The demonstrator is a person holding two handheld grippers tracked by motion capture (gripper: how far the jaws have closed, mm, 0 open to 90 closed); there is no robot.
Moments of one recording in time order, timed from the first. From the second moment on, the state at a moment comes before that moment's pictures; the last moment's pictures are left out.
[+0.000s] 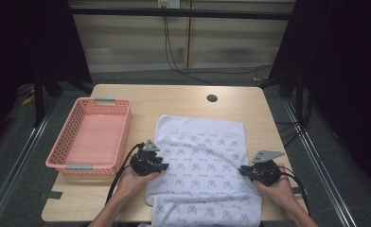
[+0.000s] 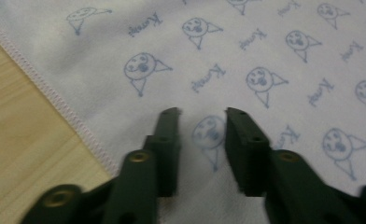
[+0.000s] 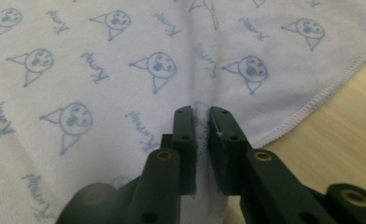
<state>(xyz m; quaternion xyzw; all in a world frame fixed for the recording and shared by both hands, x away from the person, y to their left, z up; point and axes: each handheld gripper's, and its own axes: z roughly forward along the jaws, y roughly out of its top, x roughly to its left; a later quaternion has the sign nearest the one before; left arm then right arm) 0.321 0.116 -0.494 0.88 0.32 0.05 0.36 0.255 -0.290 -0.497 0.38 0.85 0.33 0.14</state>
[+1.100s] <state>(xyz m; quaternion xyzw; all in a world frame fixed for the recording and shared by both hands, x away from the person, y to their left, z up) 0.340 0.111 -0.479 0.84 0.36 0.01 0.41 0.326 -0.321 -0.474 0.44 0.81 0.36 0.17</state>
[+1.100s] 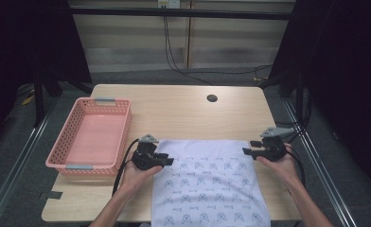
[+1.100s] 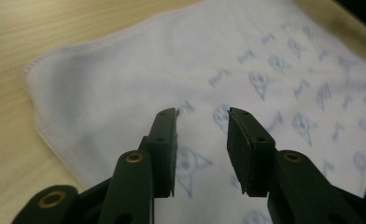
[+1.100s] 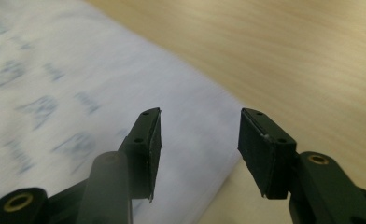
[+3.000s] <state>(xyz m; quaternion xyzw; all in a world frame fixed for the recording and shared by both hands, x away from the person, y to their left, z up) 0.390 0.133 -0.420 0.80 0.35 0.07 0.48 0.344 -0.338 -0.434 0.44 0.75 0.47 0.15</state>
